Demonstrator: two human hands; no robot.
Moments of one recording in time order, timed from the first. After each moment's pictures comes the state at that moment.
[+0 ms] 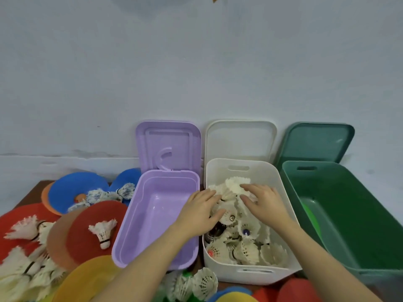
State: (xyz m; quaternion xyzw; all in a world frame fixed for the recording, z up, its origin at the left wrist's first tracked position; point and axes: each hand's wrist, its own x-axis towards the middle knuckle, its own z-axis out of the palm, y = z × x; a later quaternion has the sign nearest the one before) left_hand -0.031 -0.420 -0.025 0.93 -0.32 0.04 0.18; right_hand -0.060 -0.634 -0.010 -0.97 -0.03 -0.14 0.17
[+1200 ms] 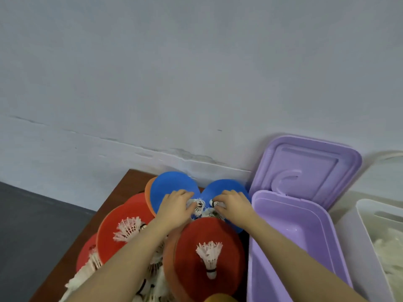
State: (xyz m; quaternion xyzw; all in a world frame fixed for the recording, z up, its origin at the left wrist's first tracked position) left_hand 0.110 -0.048 -0.072 0.98 -0.09 -0.04 0.17; right_hand 0.133 -0.249 -0.065 -0.97 -0.22 0.05 0.10
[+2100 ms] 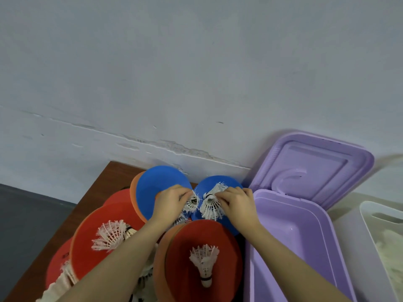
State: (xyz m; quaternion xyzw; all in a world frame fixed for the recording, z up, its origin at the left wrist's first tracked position) left_hand 0.144 -0.050 -0.118 0.91 -0.05 0.05 0.41; right_hand 0.143 -0.253 -0.095 -0.97 -0.14 -0.15 0.15
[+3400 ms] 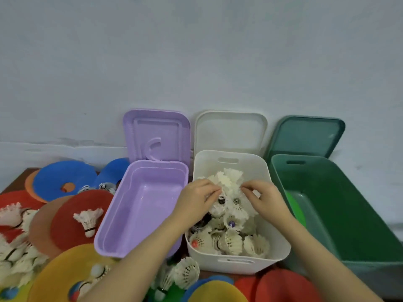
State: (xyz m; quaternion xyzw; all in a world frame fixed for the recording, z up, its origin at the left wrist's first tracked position) left_hand -0.043 -0.449 -0.008 0.84 -0.32 0.16 0.40; right_hand -0.085 -0.654 0.013 -0.93 -0.06 -0.16 0.32
